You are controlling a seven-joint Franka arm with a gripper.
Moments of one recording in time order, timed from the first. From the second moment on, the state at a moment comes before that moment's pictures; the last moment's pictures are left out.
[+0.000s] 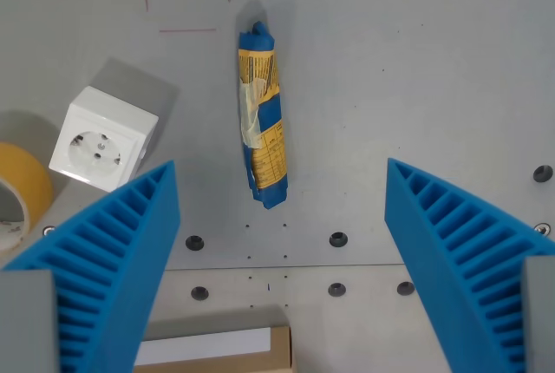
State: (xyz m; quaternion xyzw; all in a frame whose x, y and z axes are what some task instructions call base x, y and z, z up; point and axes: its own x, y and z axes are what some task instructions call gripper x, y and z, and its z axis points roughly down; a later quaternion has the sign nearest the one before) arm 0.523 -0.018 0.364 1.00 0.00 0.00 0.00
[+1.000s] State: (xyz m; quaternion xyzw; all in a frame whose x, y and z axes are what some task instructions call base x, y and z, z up) arm 0.519 -0.018 0.330 1.00 0.01 -0.02 0.00
